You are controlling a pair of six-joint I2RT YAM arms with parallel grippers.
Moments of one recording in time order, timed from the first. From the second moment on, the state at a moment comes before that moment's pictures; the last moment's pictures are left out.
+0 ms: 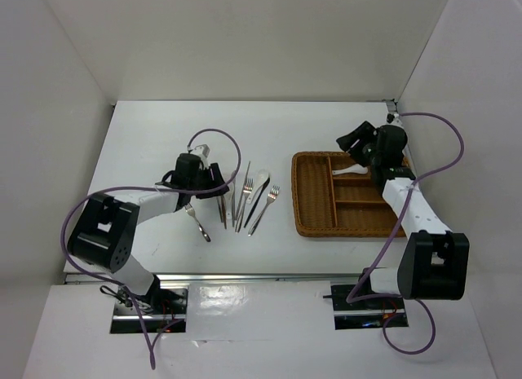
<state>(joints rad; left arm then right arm) -0.32 1.56 0.74 0.13 0.15 -0.49 -0.05 1.30 0.88 0.01 -0.15 0.70</state>
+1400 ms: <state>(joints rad) -0.28 1.78 0.86 0.21 0.29 -0.51 -0.05 1.27 0.84 0.06 -0.44 0.59</state>
